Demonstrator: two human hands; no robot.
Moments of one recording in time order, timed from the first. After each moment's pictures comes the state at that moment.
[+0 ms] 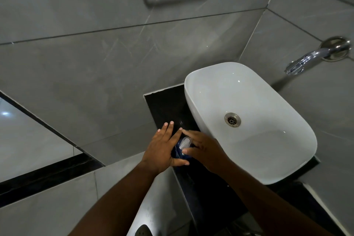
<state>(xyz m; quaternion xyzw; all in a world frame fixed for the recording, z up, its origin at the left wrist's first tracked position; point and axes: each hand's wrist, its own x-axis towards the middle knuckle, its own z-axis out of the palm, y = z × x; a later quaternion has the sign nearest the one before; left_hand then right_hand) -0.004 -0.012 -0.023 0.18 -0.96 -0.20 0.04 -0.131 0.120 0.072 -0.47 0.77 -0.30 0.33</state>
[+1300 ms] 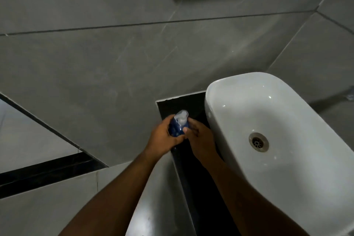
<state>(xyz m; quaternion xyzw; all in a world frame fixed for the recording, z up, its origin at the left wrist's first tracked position) -0.046 -0.103 -0.038 0.34 -0.71 -0.56 0.23 -0.146 -0.002 0.022 -0.33 0.76 -0.48 0.29</state>
